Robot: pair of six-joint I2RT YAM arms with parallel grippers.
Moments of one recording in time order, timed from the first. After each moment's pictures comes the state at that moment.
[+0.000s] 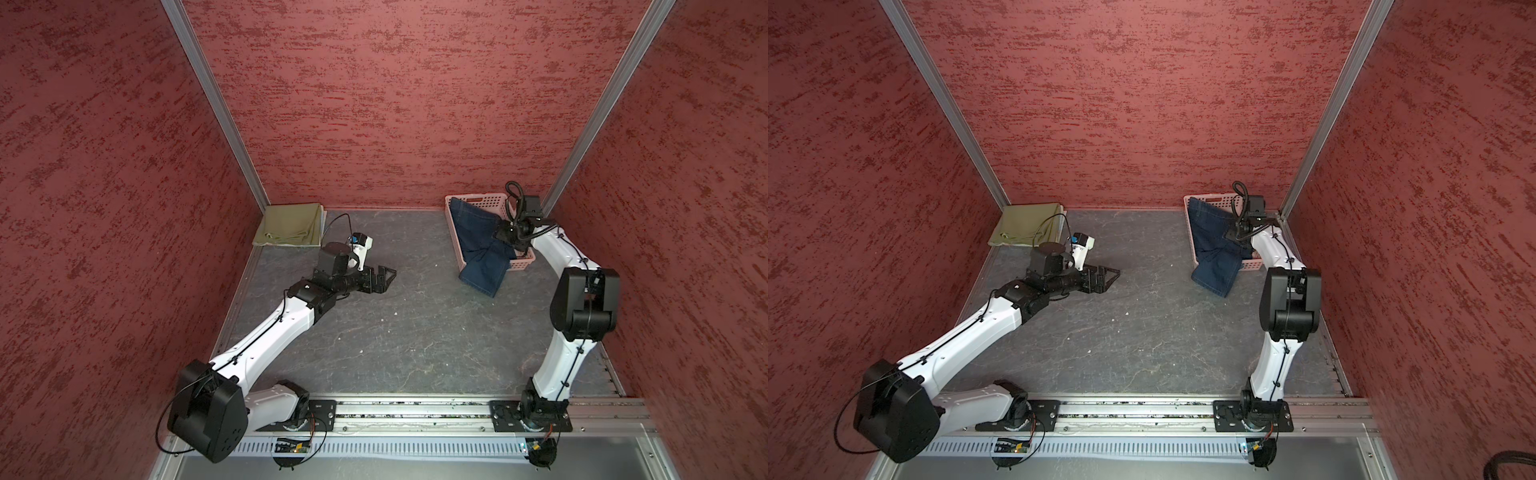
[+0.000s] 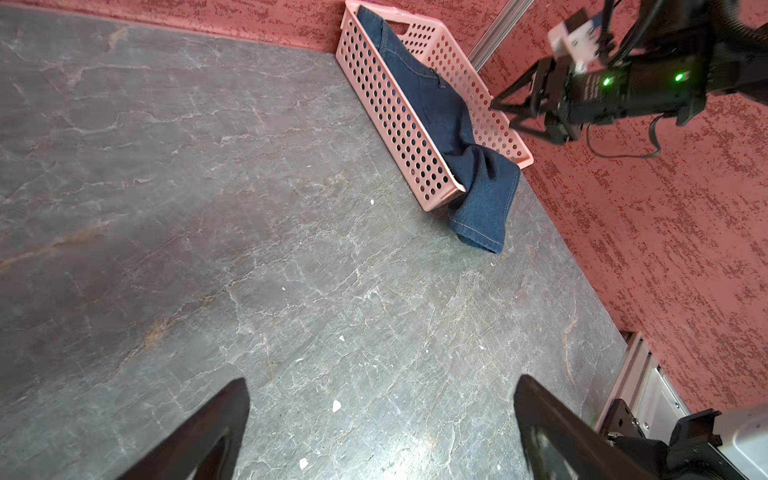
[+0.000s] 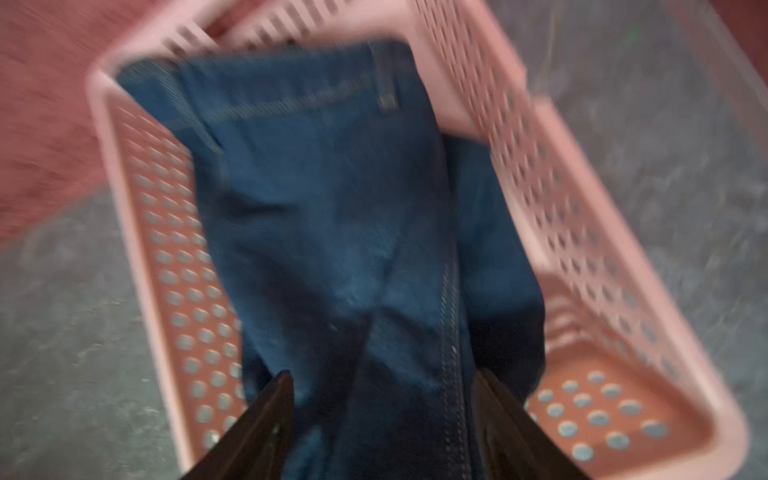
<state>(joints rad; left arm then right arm) -0.44 1.22 0.88 -0.22 0.34 -0.37 -0.06 1.94 1.59 -0.61 -0.05 0.41</state>
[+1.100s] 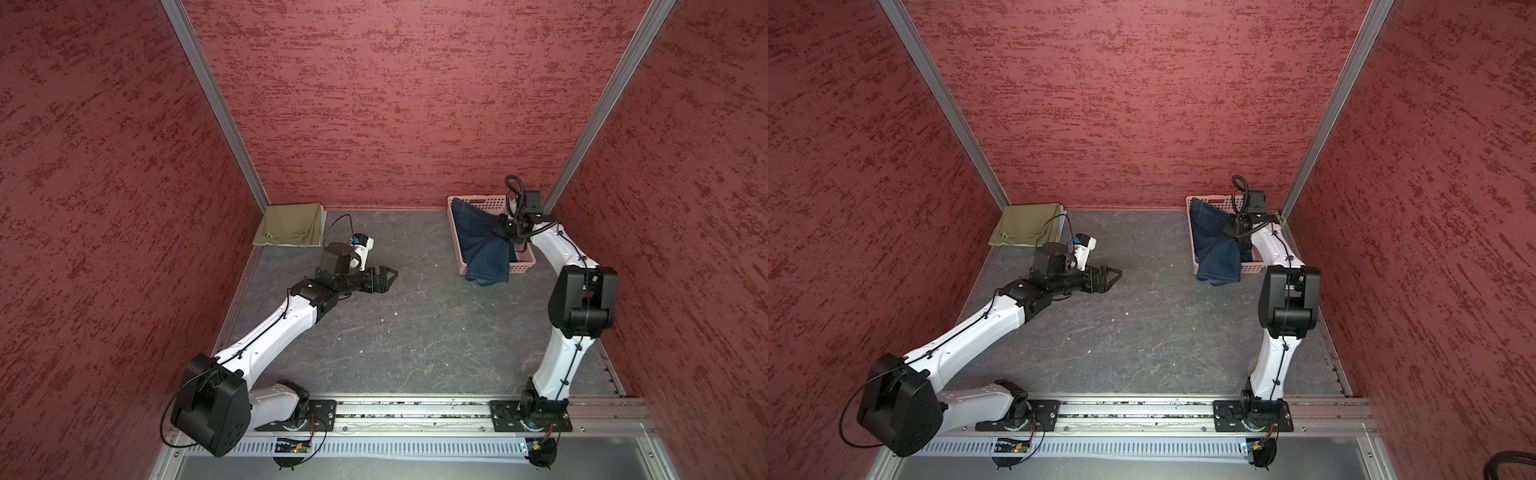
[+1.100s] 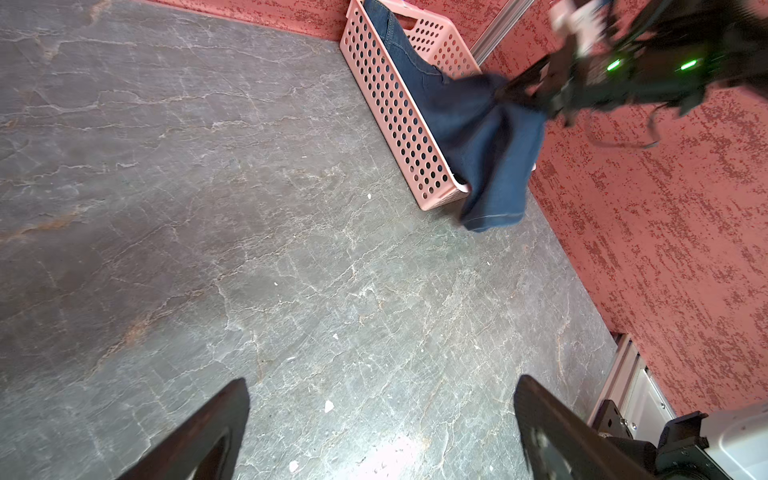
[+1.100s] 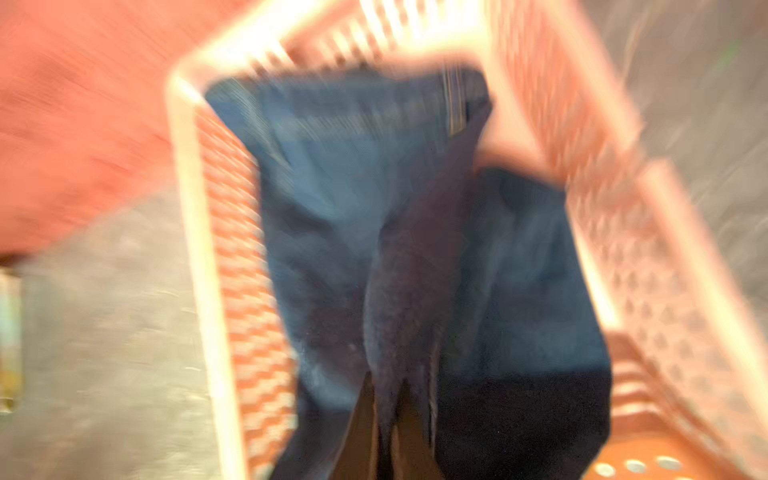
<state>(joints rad) -0.45 1.24 0.88 -0.20 0.36 -0.40 -0.07 1.92 1.68 -0.55 -0.16 0.40</state>
